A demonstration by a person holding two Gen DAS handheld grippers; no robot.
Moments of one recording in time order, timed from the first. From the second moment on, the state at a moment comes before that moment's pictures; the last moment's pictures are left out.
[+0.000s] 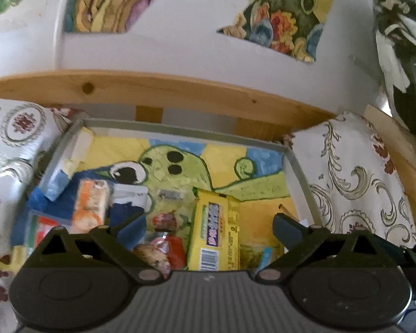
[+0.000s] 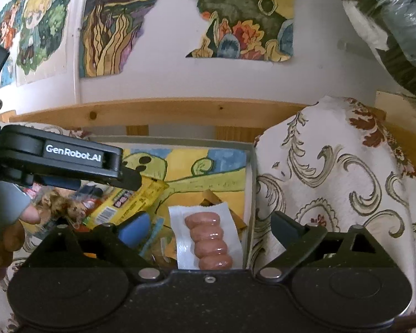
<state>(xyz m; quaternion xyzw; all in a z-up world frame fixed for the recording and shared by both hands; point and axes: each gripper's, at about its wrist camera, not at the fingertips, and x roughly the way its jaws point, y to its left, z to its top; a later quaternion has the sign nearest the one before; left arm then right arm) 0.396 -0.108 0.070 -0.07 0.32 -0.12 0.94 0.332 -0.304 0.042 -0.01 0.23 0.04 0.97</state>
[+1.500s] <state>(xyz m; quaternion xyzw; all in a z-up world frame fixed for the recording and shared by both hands) 0.101 0.006 0.072 -0.06 0.25 0.00 0.97 0.076 -0.265 0.072 0.03 0.21 0.10 0.97</state>
